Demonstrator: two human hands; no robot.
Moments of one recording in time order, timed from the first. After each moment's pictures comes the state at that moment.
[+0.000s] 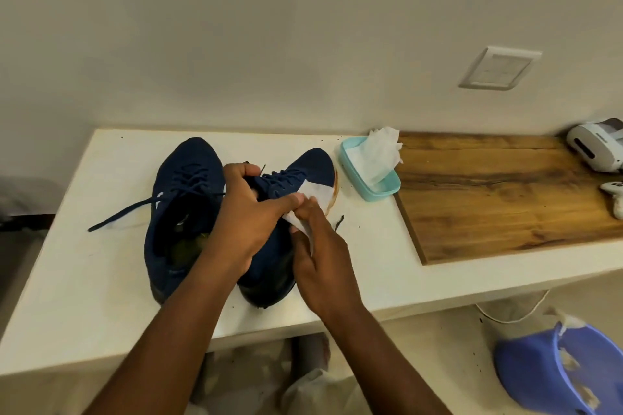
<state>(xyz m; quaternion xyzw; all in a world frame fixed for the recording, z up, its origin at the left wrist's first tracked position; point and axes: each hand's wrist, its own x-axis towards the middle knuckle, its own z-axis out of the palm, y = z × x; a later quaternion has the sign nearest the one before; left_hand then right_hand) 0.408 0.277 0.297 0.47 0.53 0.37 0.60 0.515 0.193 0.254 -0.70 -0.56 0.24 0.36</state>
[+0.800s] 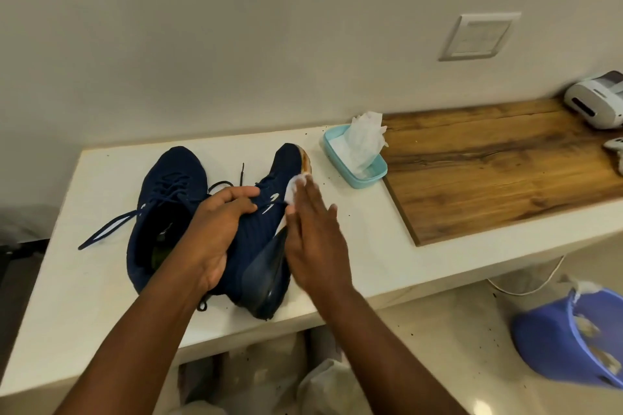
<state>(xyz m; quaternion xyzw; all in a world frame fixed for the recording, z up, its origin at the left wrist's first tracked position) 0.404 0.275 0.297 0.38 0.56 0.32 0.66 0.530 0.207 0.253 -0.75 -0.56 0.18 0.30</state>
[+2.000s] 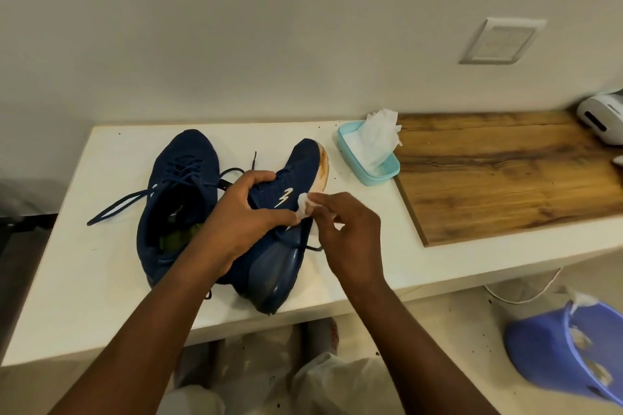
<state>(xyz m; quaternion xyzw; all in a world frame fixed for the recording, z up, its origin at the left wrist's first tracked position) 0.394 0.274 0.281 0.57 0.52 0.26 0.59 0.549 0.195 0.254 -0.72 -0.52 0.13 0.45</state>
